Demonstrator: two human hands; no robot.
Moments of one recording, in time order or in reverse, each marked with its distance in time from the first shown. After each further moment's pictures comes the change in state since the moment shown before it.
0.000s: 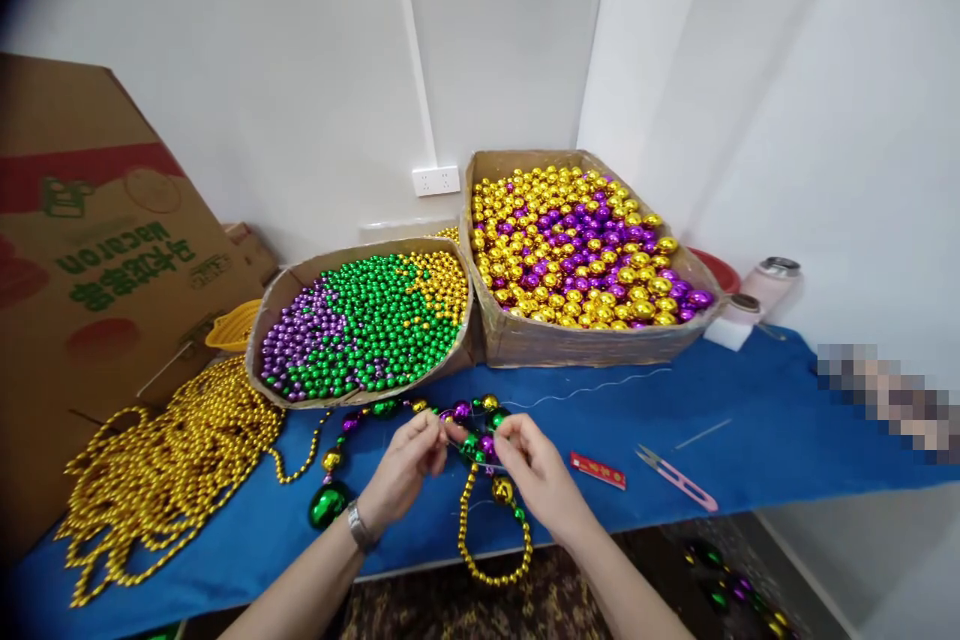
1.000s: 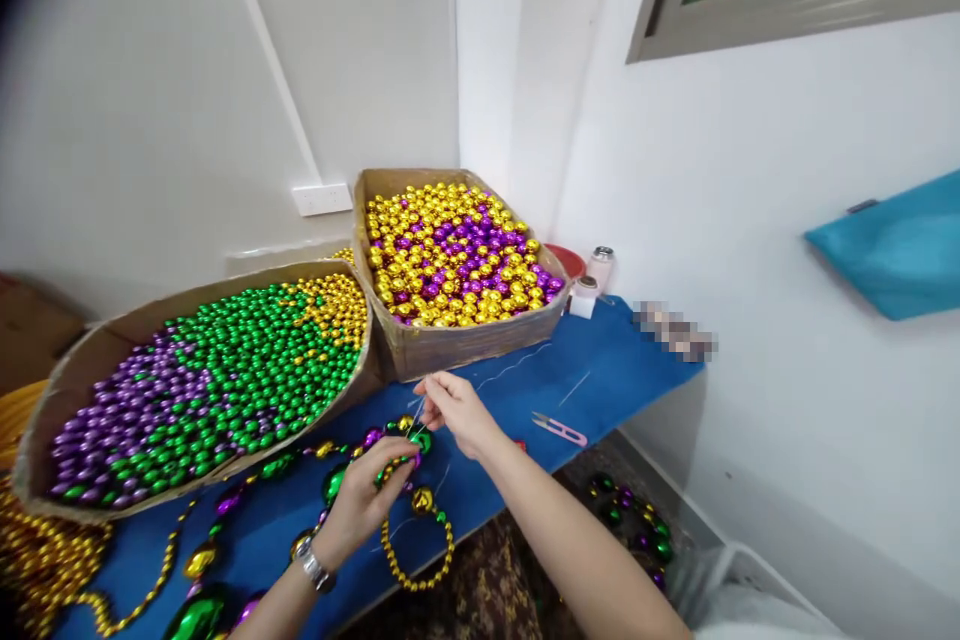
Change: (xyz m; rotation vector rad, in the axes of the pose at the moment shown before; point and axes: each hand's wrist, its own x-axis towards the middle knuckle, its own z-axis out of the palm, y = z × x) left_hand 0.028 -0.029 0.022 0.638 -0.271 0.483; right_hand 0.051 -0.016 -0.037 -0.549 0.161 -0.254
